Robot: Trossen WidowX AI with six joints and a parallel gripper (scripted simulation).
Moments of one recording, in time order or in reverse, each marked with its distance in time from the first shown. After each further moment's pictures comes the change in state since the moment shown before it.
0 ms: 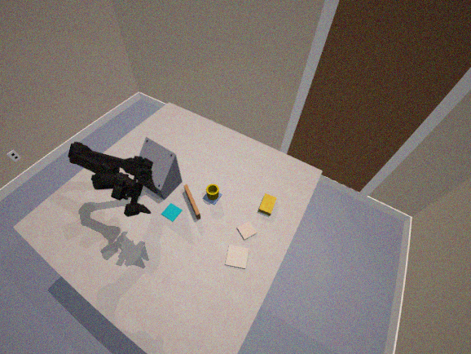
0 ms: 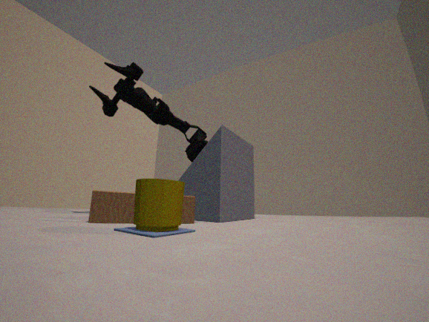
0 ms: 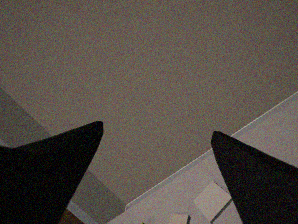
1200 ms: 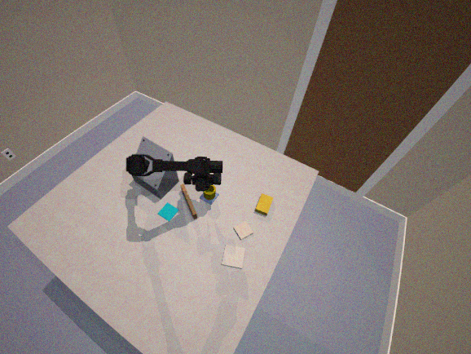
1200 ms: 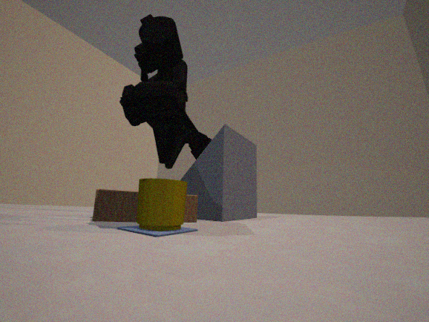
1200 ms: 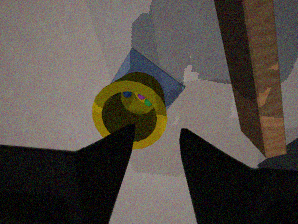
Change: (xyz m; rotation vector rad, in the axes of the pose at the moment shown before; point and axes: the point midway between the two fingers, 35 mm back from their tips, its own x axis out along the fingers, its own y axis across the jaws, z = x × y) arm -0.004 0.031 -0.405 0.208 1.063 -1.248
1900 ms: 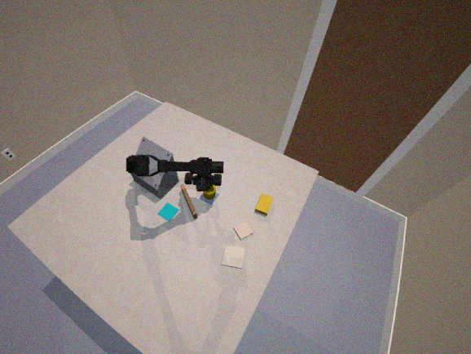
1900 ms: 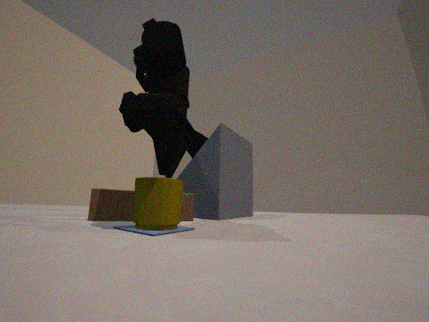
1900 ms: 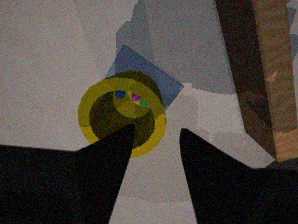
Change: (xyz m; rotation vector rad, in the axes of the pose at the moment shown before) arm 0.020 -0.002 -0.008 0.017 -0.033 -0.040
